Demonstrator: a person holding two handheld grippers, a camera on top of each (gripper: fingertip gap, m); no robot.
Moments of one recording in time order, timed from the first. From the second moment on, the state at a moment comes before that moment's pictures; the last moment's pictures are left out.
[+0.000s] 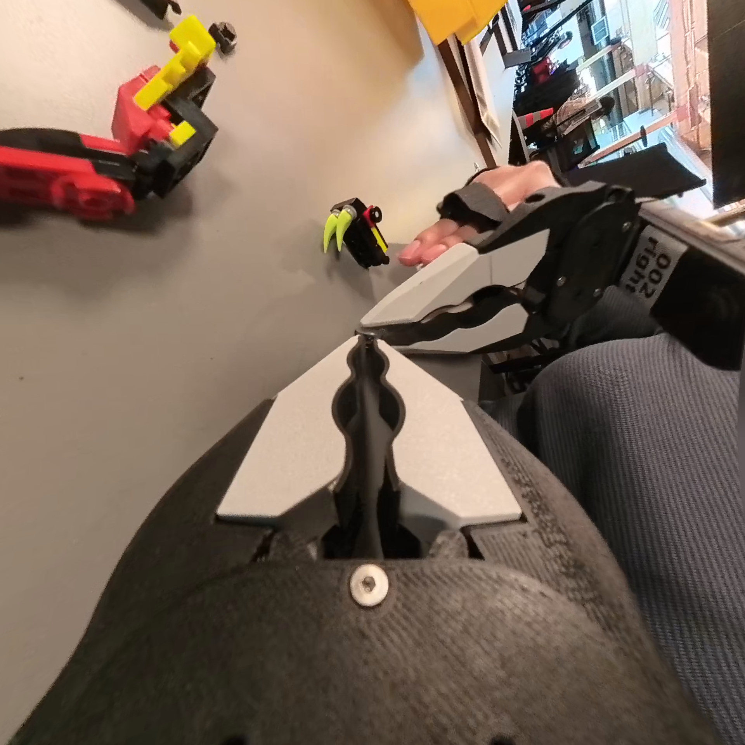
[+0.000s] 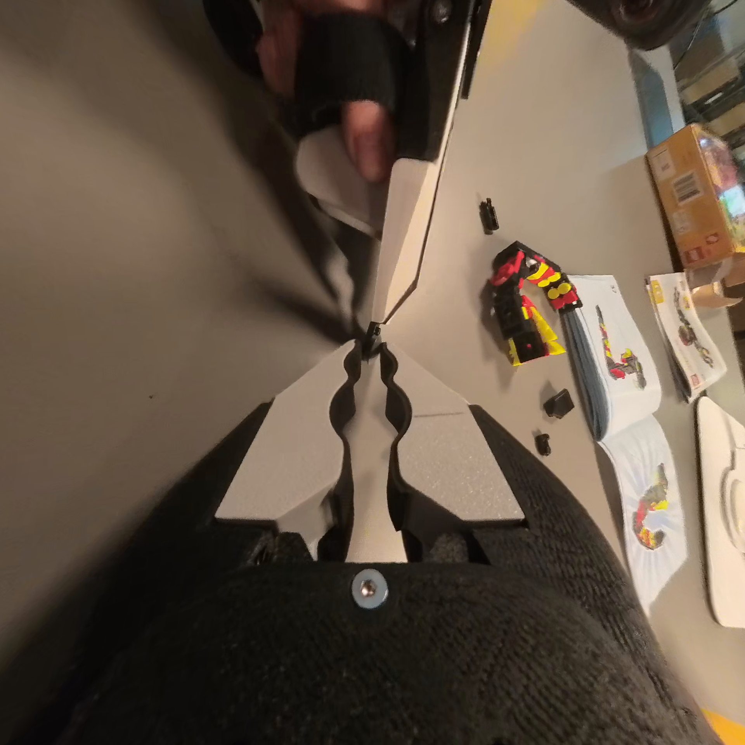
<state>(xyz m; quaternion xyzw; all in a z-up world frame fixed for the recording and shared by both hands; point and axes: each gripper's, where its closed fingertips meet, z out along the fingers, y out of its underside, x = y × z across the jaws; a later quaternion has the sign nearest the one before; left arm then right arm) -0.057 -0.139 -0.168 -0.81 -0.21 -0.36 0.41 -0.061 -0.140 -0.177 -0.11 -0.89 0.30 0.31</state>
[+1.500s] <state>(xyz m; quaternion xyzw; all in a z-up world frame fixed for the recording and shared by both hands) -0.040 -0.147 -0.127 -0.78 -0.09 -0.32 0.53 -0.046 -0.151 -0.129 0.06 -0.76 0.43 0.49</state>
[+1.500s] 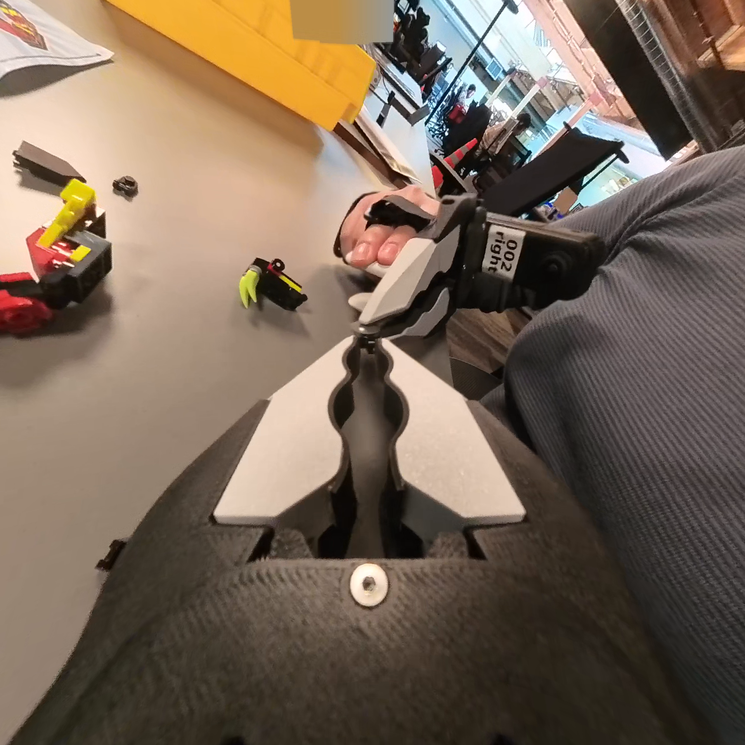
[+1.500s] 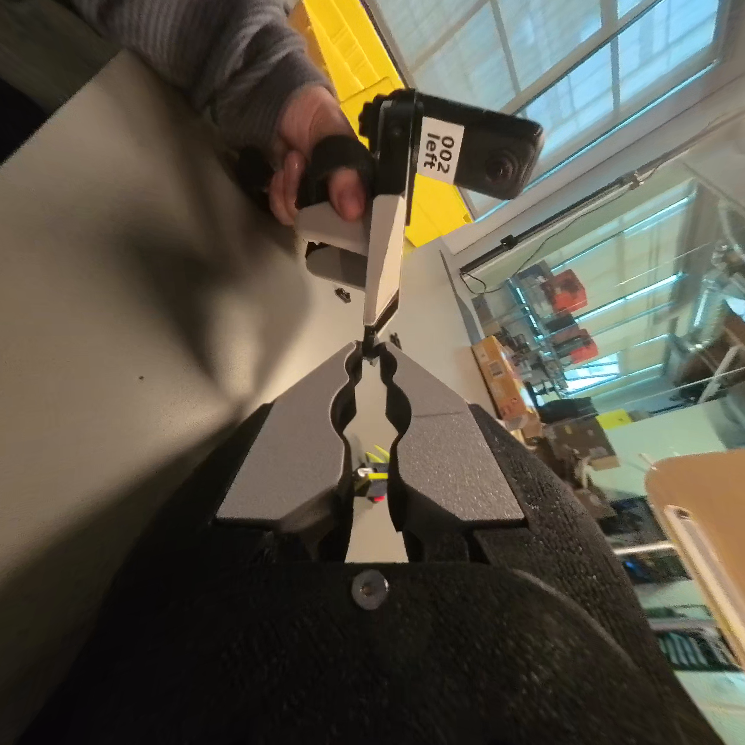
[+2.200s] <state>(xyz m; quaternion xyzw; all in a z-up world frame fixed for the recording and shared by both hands) -0.035 -0.149 -0.129 -0.78 -0.09 -0.35 0.52 -0.043 -0.153 -0.127 0.03 -0.77 0.47 0.43</state>
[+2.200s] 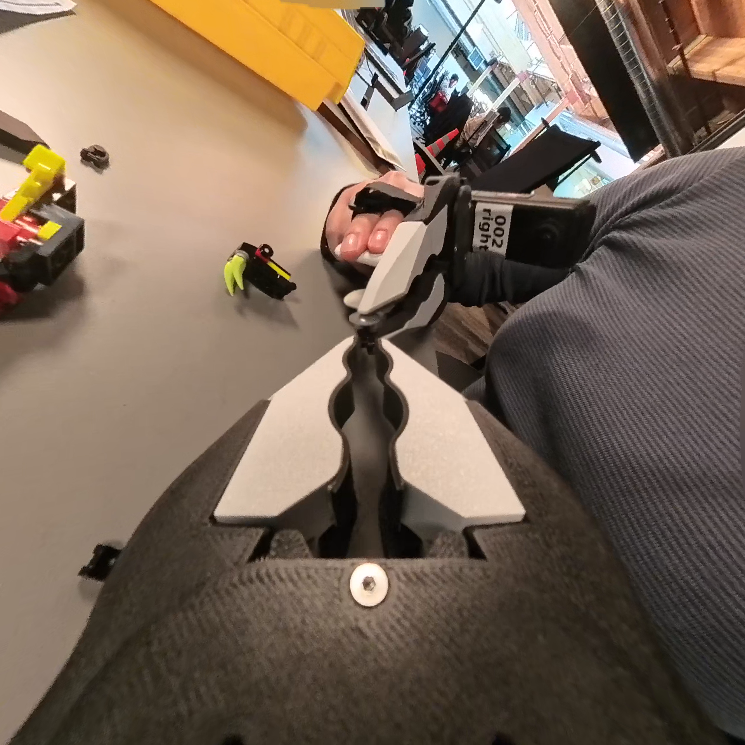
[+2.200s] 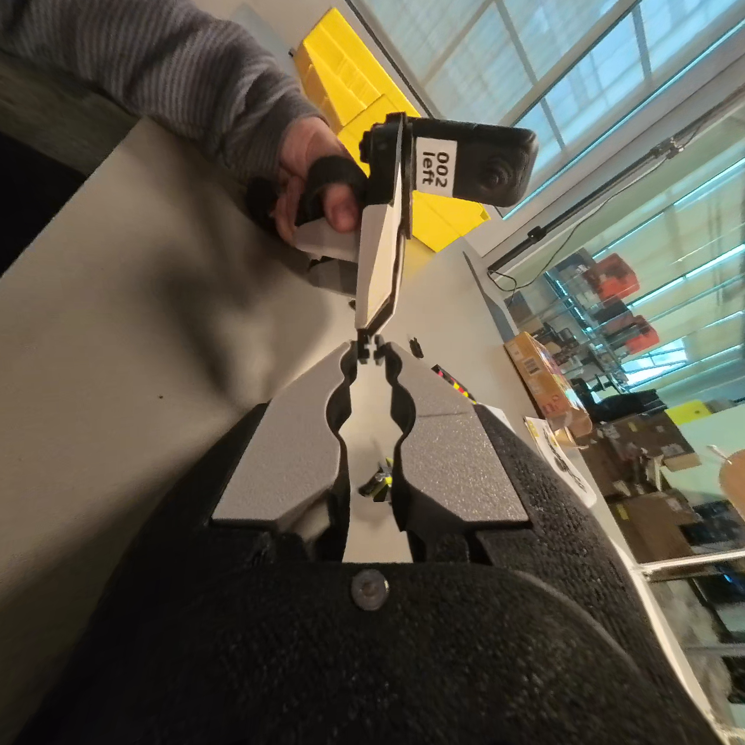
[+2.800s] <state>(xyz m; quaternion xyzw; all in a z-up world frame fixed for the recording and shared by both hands) -0.030 -0.151 -0.125 -0.77 -0.07 -0.37 0.52 -0.035 -0.155 -0.123 0.04 -0.76 0.50 0.41</state>
